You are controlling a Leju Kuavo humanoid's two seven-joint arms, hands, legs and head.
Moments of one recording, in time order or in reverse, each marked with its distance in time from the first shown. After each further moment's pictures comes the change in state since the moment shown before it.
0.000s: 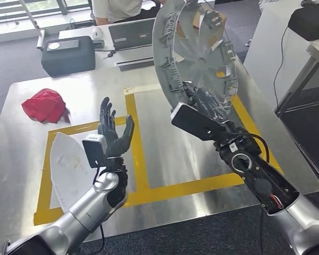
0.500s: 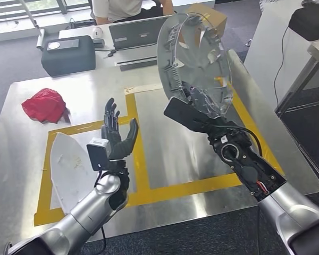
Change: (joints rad) left arm 0.015 -0.010 0.001 0.000 -0.063 -0.032 0.000; right arm -0.073 0.087 0.039 0.262 -0.010 -0.022 -0.014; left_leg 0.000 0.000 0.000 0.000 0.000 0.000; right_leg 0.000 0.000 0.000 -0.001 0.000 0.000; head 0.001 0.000
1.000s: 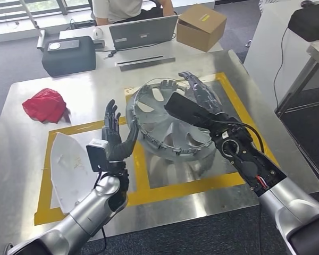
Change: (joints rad) left arm 0.012 0.000 0.005 0.000 0.009 -0.022 0.000; right arm -0.032 0.013 0.003 0.067 0.002 -0.009 0.017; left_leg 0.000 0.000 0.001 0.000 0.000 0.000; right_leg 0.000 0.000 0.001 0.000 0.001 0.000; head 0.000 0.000
